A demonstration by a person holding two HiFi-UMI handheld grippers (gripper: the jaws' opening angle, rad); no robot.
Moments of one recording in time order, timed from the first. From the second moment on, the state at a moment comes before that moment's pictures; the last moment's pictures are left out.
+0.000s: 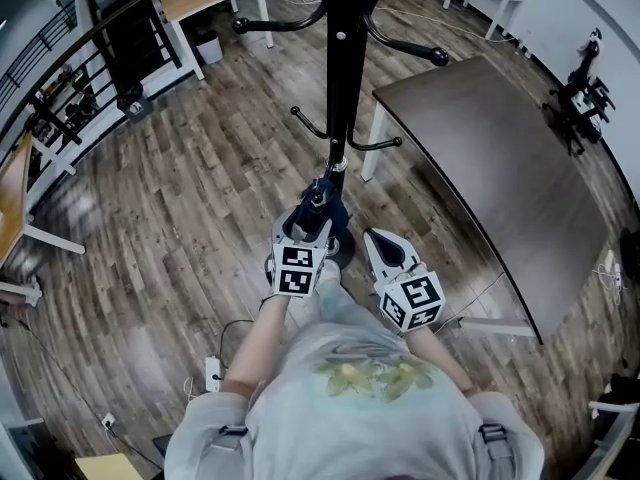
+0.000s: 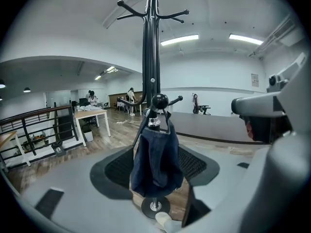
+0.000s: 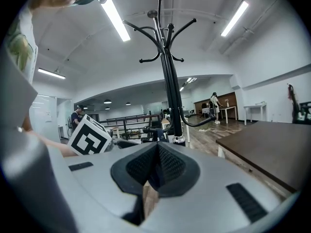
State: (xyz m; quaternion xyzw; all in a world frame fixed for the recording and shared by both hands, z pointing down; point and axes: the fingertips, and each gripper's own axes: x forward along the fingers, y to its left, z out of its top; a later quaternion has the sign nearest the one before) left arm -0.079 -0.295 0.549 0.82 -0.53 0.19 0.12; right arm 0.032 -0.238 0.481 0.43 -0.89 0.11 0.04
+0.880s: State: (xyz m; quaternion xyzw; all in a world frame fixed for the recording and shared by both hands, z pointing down) left arm -0.081 -0.303 0.556 0.80 -0.55 0.19 0.10; right arm 0.027 -0.246 0.495 0.43 -0.89 0.13 0.06
